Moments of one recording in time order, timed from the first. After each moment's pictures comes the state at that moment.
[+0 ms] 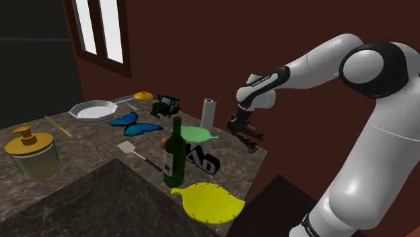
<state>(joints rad) -0.02 0.09 -0.26 -2.29 0.17 2.42 -0.19</state>
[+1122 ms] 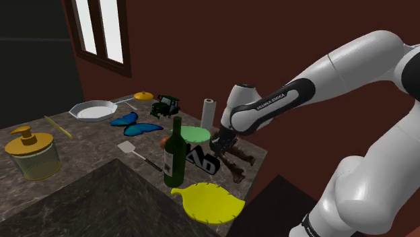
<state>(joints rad) 0.18 -0.15 -0.04 -2.60 0.09 2.53 0.29</state>
